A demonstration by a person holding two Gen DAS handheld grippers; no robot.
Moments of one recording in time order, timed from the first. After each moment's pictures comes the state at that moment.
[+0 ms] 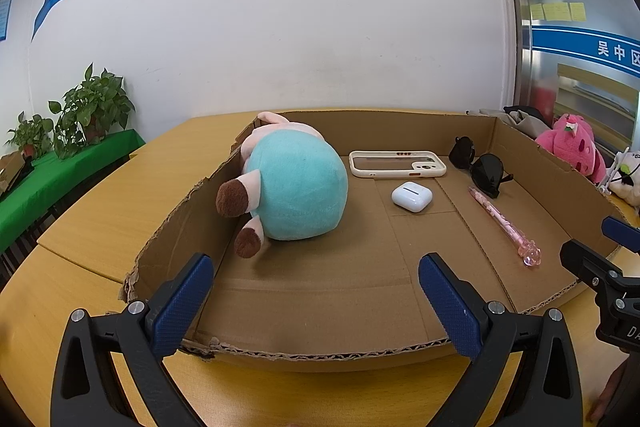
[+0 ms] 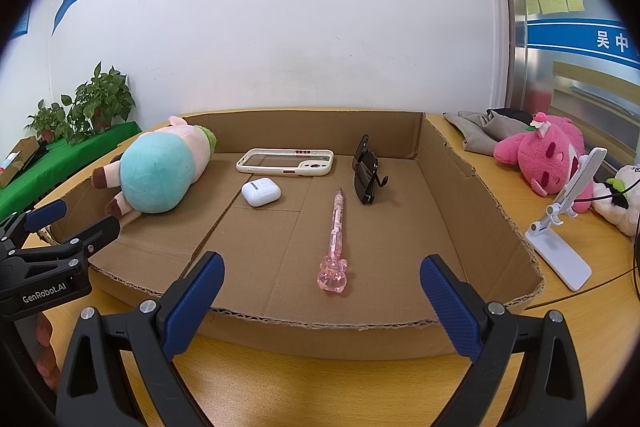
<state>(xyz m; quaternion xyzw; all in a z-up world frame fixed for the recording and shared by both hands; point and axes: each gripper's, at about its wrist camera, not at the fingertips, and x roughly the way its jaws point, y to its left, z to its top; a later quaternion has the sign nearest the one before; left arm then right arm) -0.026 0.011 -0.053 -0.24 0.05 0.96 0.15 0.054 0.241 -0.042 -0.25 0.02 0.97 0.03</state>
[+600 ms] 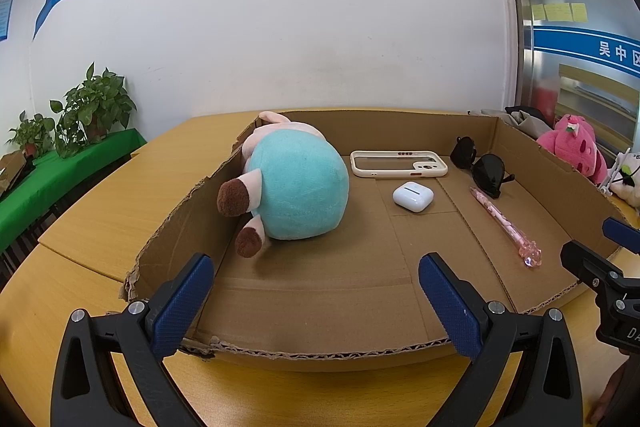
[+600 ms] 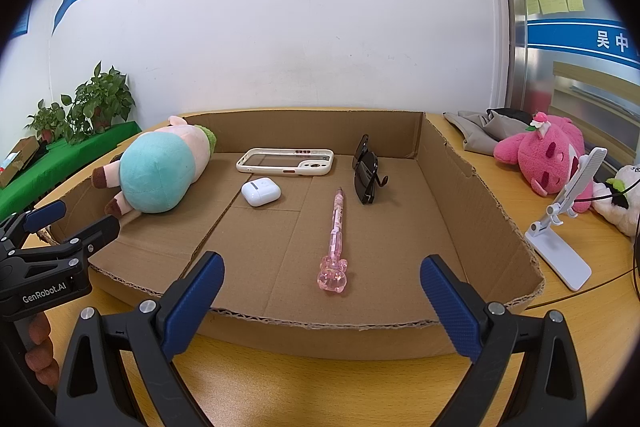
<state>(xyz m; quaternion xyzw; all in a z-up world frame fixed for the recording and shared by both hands) -0.023 0.012 -0.053 -0.24 0.05 0.96 0.15 0.053 0.242 -0.042 -0.25 0.02 0.97 0.03</state>
